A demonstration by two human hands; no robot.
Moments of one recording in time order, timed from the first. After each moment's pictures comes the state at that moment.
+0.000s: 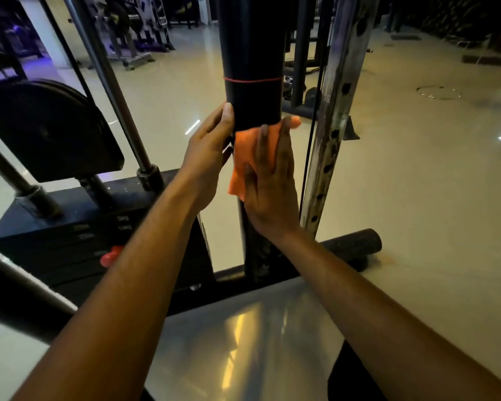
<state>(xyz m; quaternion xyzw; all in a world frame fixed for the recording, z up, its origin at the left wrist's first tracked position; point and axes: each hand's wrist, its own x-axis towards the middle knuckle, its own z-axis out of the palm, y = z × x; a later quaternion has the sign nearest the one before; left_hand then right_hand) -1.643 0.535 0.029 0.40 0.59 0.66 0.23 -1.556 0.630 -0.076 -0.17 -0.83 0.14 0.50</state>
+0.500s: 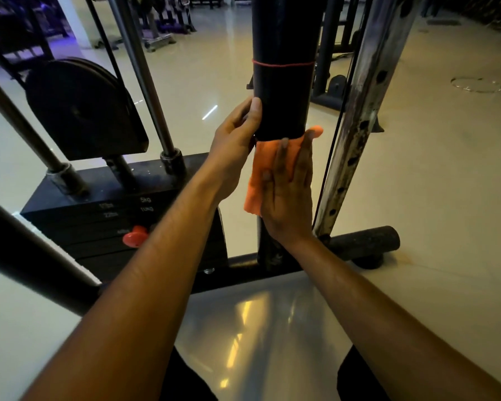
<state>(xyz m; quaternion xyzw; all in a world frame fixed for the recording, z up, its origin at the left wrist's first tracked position) -1.652 0.539 0.014 0.40 0.60 0.65 0.24 -1.552 0.625 -0.116 -0.22 -0.84 0.15 0.47</state>
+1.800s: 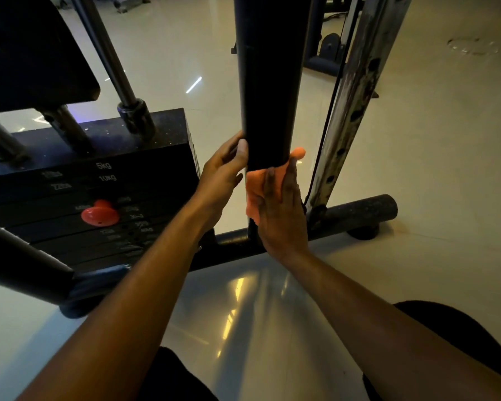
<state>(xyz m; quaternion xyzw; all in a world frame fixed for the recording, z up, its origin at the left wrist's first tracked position) -1.643 0.525 -0.116 0.36 0.64 0.62 0.28 -1.524 0.616 -0.234 -0.23 -0.89 0.14 0.37</state>
